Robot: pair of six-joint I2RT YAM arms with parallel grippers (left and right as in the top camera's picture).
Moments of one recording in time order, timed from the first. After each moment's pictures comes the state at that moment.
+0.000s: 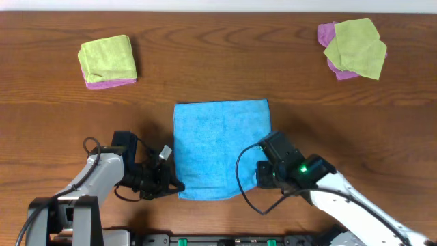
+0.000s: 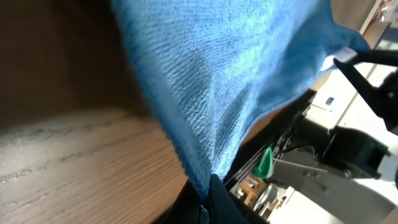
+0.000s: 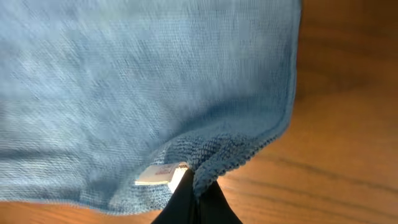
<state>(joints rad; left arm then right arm) 0.00 1.46 0.53 -0.82 0.88 -0.04 0.64 1.22 0.66 -0.70 -0.04 0.62</state>
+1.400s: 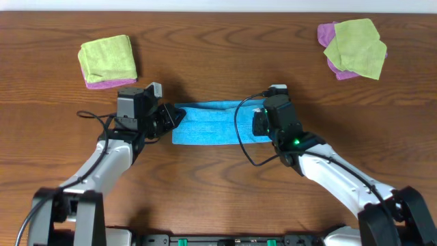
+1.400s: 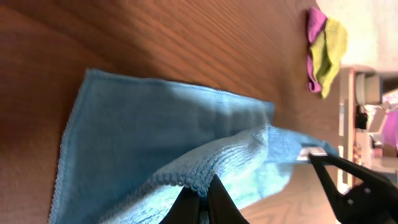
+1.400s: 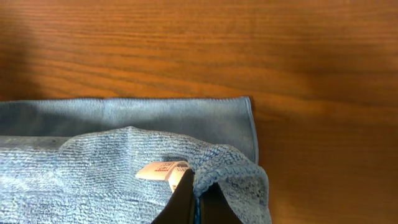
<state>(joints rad) -0.11 1.51 0.68 0.03 0.59 -0.68 0.47 1.51 0.72 0.00 0.16 0.40</state>
